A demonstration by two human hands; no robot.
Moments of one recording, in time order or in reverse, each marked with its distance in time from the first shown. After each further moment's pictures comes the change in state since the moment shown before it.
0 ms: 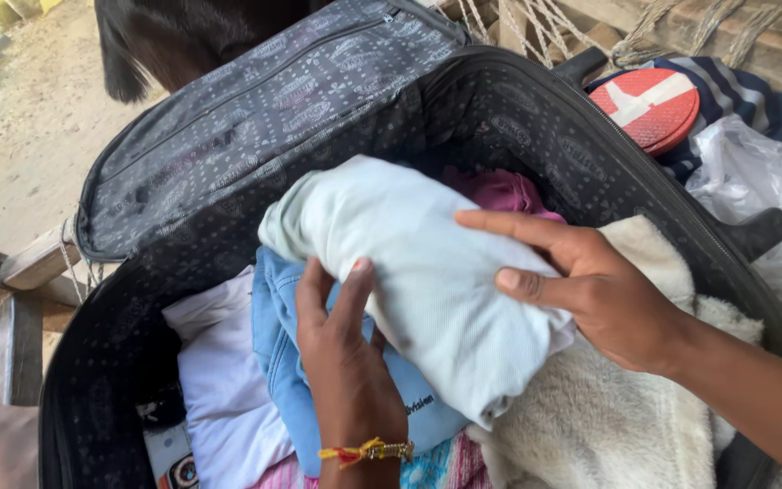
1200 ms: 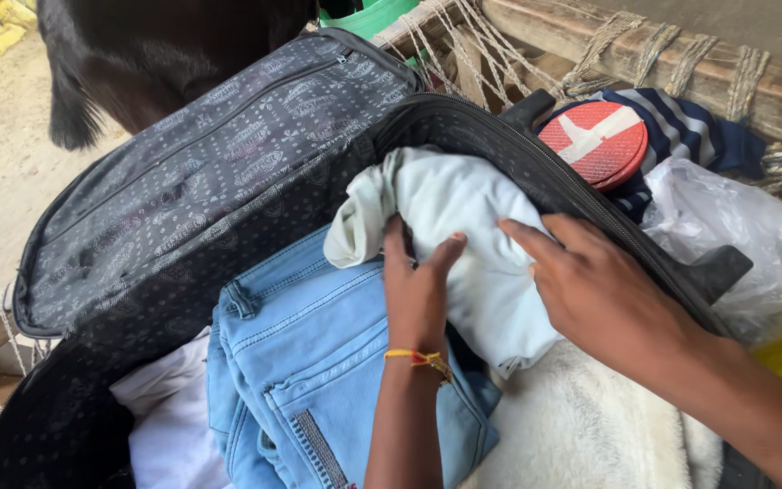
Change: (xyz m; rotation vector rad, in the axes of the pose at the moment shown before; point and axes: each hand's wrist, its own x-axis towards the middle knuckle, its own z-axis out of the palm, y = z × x) left_hand 0.086 -0.091 0.095 0.312 -0.382 0.203; right_hand 0.011 0.026 -0.061 -1.198 0.381 -0.222
